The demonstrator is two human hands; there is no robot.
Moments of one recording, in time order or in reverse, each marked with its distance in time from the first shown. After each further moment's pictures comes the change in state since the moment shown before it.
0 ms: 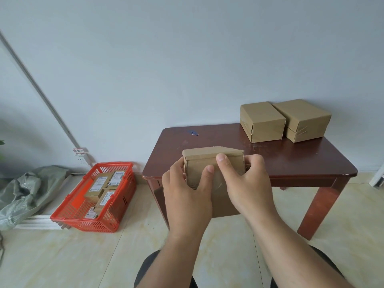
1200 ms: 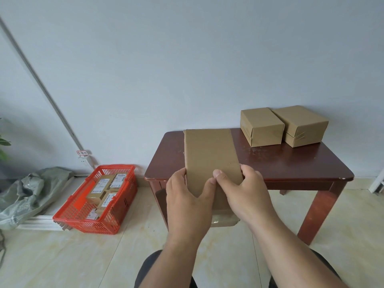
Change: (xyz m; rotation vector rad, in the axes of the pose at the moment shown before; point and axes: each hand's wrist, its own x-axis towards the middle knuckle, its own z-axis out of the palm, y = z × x) left_hand -0.014 -0.001 -0.009 0.028 -0.007 -0.075; right_hand -0.010 0.007 -0.007 -0.144 -0.137 -0.004
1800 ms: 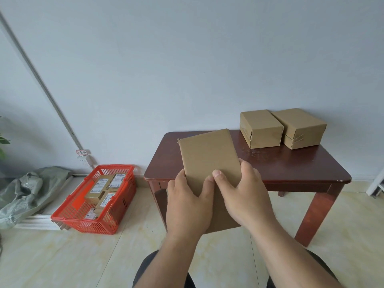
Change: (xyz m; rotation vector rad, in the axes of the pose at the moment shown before) left_hand 0.004 -0.002 0.001 0.137 -0.045 0.002; right_hand -0.006 -0.005 -0.003 -0.164 0.025 -0.078
